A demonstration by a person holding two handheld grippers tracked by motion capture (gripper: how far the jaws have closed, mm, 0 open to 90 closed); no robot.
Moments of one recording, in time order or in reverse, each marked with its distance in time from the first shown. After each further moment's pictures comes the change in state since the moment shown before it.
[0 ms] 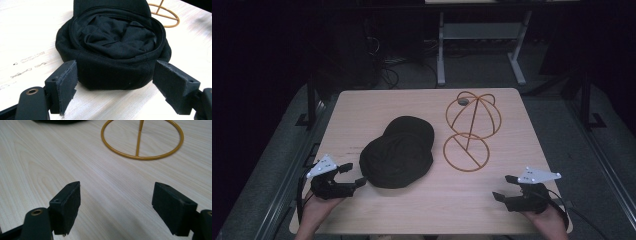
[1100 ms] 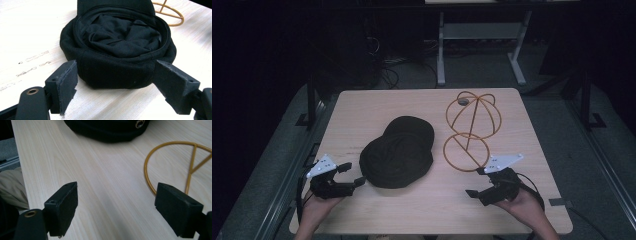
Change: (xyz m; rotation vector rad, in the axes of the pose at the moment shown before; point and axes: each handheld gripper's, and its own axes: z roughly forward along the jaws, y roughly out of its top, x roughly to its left) left arm 0.003 -0.002 -0.001 -0.004 0.019 0.001; right arm 0.042 0.079 0.035 0.099 0.173 -0.165
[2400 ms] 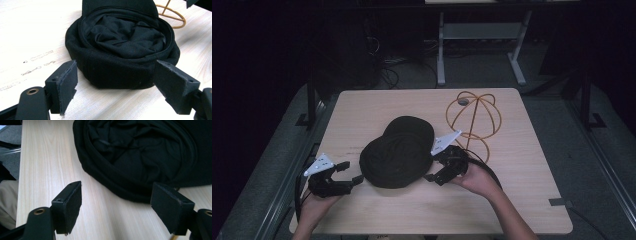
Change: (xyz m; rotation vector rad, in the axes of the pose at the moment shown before) left arm 0.008 0.000 -0.001 -0.009 0.002 -0.009; right arm 0.013 0.103 0.085 0.072 0.135 -0.190
